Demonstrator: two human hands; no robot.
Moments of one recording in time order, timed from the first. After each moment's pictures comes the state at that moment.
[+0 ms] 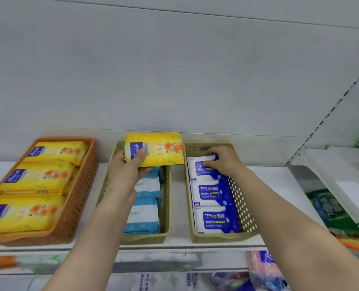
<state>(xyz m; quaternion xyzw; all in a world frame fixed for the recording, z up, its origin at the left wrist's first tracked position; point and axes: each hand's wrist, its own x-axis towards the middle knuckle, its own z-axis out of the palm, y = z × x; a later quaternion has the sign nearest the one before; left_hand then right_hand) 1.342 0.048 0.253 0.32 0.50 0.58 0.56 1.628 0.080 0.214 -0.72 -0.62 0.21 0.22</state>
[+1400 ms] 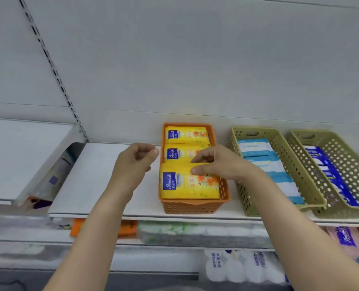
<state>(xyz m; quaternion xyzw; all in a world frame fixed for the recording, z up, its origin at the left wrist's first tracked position) 0.958 0.057 0.250 0.52 0.55 0.45 0.47 1.204 0.049 0.266 -0.60 -0.65 0.42 0.21</state>
